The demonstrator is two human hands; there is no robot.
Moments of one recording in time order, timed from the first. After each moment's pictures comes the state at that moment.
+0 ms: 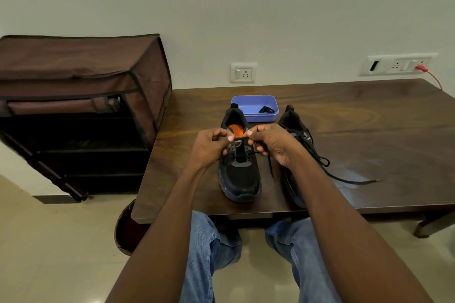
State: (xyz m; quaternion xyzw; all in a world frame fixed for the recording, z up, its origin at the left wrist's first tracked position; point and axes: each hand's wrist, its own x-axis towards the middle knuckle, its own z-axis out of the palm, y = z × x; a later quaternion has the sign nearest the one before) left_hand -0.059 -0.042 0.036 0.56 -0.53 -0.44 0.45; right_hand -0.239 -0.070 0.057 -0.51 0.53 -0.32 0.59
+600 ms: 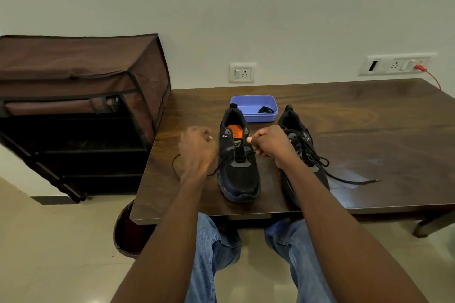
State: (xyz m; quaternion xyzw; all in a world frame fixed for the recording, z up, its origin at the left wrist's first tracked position) left_hand -0.054 -0.046 0.028 0.75 -0.55 -0.13 0.35; right_hand -0.232 -0.076 0.044 -0.56 0.64 -0.28 0.44
